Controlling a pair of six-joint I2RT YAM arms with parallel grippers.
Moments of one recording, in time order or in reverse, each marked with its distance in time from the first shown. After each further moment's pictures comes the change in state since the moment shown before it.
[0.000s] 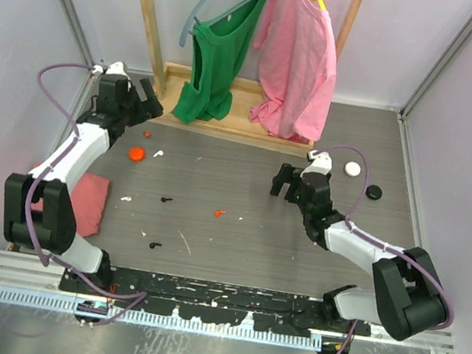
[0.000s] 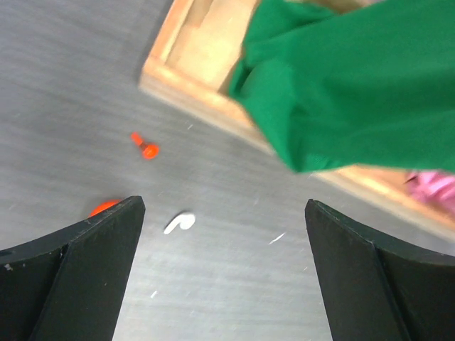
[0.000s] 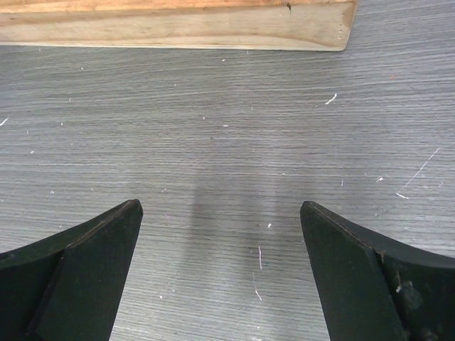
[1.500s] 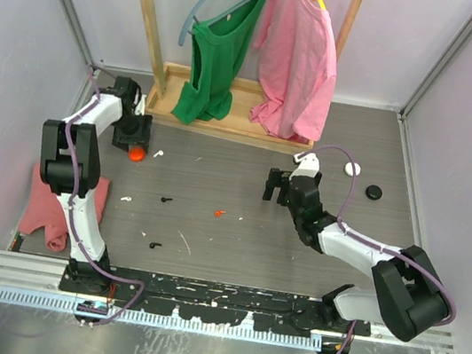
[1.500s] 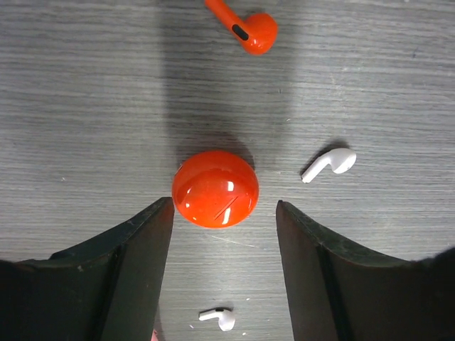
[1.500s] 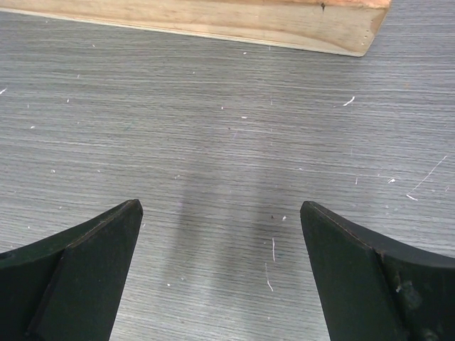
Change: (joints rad) left arm 0.084 0.483 0.365 -0.638 0.063 0.456; right arm 0.112 -0.004 0.003 -0.005 0.100 -0.066
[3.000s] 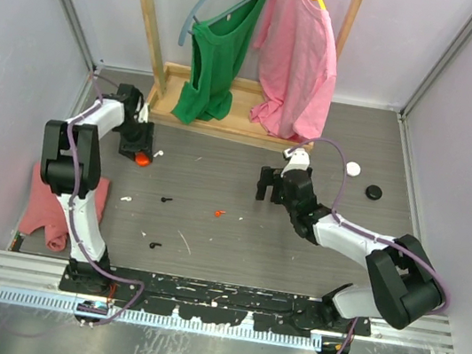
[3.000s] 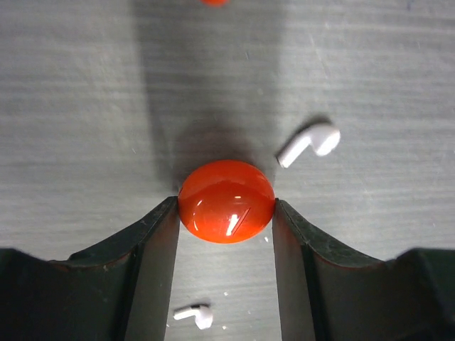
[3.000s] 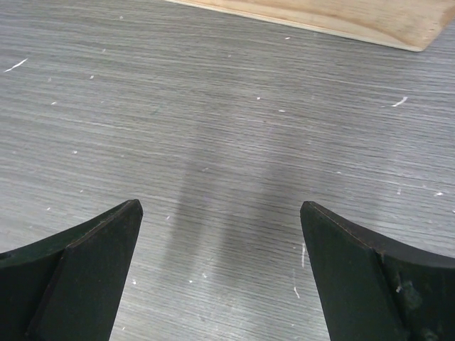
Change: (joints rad) left arm -0.016 0.020 -0.038 0.005 0.068 -0.024; right arm 0.016 0.076 0.080 -0.069 -0.069 -0.013
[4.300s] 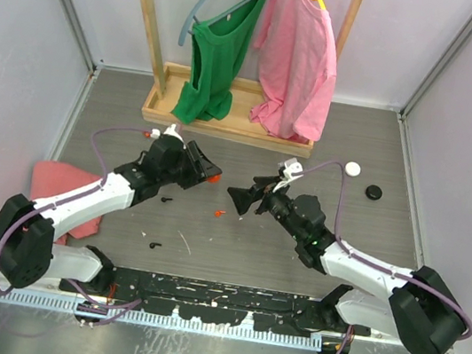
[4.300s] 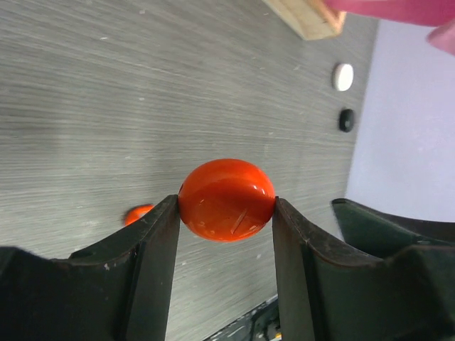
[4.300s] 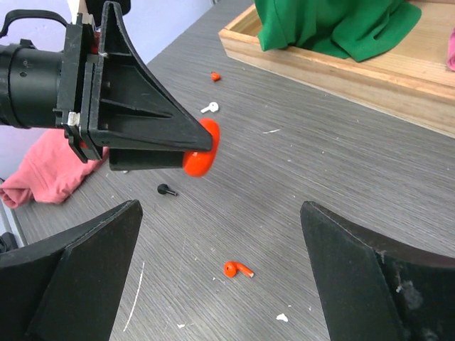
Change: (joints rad) left arm -0.585 -0.733 -0.694 0.690 -0.055 -0.944; right arm 0.158 -0.235 -0.181 0.424 -0.295 0.060
